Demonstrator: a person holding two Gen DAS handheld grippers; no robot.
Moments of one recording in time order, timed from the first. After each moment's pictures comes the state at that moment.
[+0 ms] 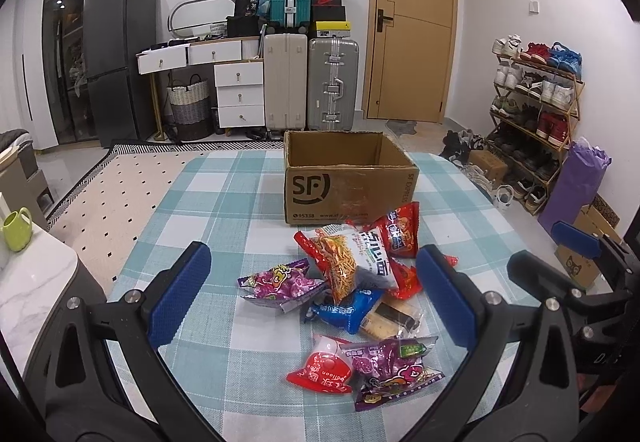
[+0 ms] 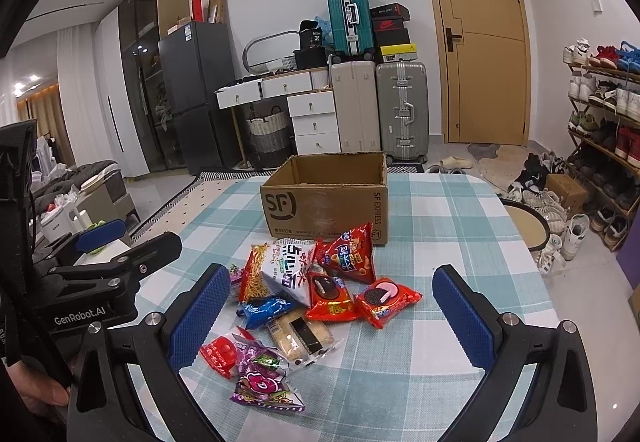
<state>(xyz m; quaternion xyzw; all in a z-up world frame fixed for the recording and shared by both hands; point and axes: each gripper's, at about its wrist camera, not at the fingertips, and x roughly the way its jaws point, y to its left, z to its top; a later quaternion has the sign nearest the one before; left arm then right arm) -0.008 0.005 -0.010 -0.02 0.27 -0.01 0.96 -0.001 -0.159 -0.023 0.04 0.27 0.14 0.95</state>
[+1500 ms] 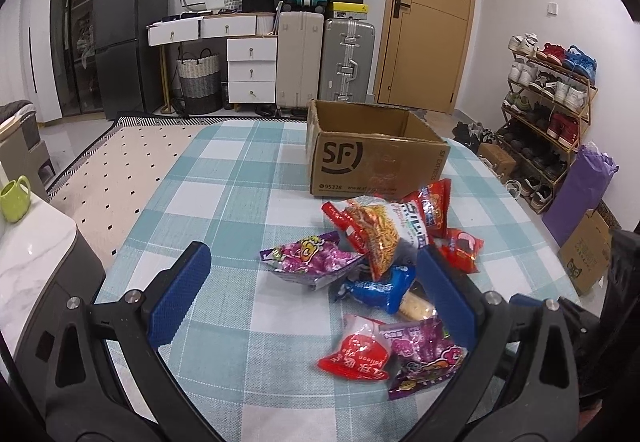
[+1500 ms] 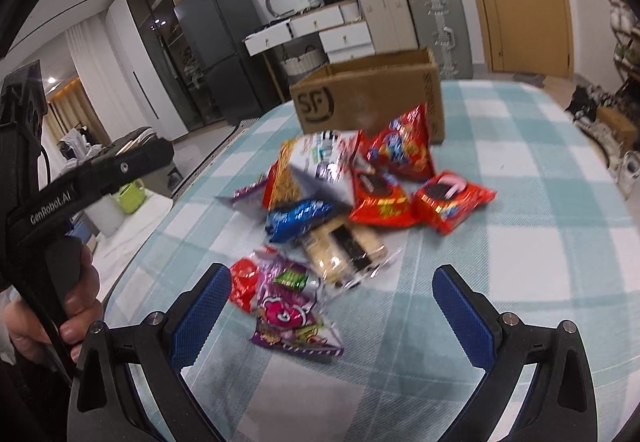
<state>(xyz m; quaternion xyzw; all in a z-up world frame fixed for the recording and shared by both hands) 0.009 0.046 -0.052 -0.05 0.30 0.01 0.95 0.016 -0.138 -0.122 0.09 0.39 0.24 0.88</state>
